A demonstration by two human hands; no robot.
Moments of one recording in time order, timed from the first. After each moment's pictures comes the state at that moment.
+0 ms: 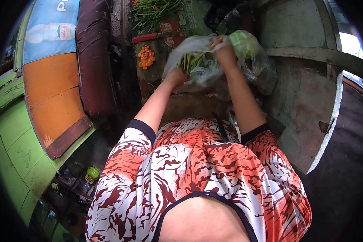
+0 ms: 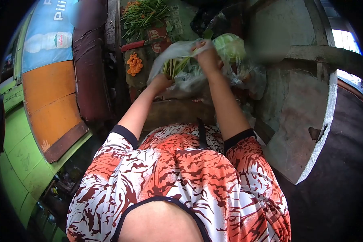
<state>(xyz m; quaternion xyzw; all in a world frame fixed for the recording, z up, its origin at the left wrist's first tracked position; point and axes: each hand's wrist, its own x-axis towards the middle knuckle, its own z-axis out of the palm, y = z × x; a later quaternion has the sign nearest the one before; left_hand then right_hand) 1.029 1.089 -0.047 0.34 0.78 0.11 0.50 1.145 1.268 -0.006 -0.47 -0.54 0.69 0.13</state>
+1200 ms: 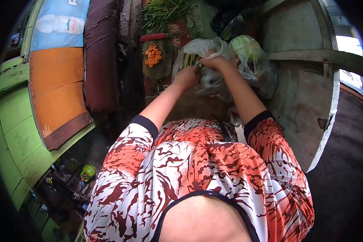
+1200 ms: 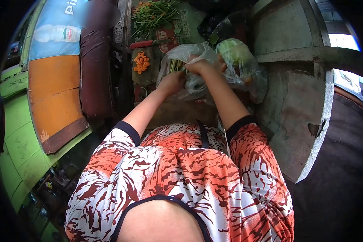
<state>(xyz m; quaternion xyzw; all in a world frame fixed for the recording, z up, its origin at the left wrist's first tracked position) 1.056 1.095 -0.033 0.50 0.78 0.20 0.33 1.122 1.259 -0.048 -0.30 -0.87 0.33 -0.21</state>
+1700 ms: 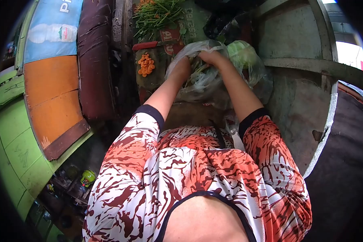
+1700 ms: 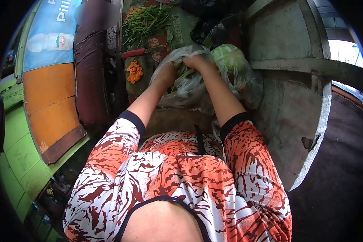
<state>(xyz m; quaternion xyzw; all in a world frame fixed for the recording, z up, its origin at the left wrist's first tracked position) 1.019 1.153 -0.076 0.38 0.84 0.17 0.35 1.105 1.303 -0.077 -0.40 -0.73 0.54 -0.15</state>
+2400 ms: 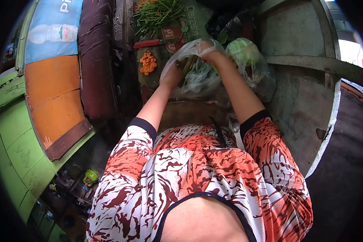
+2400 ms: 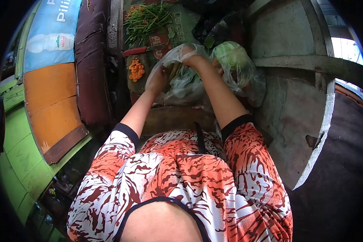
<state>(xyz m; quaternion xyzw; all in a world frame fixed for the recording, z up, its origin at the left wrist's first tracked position) 1.015 1.088 -0.055 0.36 0.85 0.27 0.27 1.091 1.273 -0.023 -0.40 -0.71 0.56 -0.15</state>
